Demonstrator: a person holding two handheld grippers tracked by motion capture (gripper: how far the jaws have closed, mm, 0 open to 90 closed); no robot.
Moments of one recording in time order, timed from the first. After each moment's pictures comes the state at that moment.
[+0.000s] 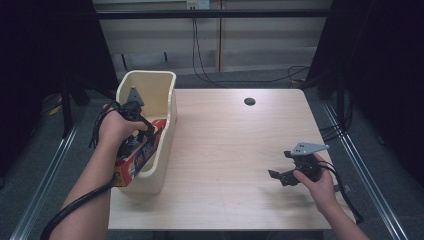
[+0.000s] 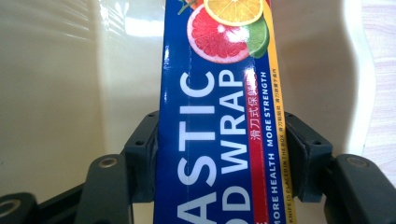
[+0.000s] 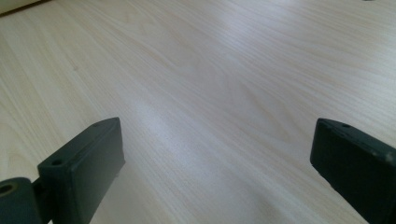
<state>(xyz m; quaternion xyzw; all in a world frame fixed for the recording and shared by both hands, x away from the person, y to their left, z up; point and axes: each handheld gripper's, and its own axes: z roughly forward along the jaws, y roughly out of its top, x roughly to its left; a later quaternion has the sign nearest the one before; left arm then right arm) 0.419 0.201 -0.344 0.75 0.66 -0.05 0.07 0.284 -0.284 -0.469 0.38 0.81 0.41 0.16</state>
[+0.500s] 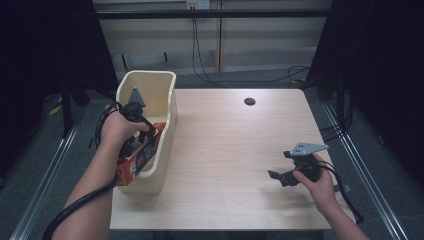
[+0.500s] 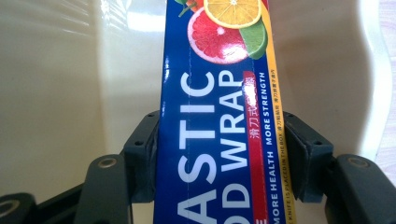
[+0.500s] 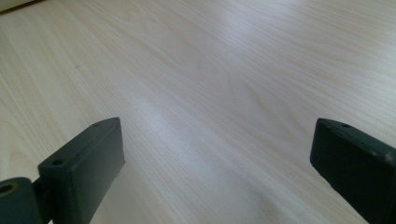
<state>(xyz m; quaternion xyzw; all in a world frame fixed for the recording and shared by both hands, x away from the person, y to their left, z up) 0.421 0.198 -0.348 0.74 0.67 -0.05 0.06 0.284 -0.283 -0.470 0.38 0.81 0.41 0.16</state>
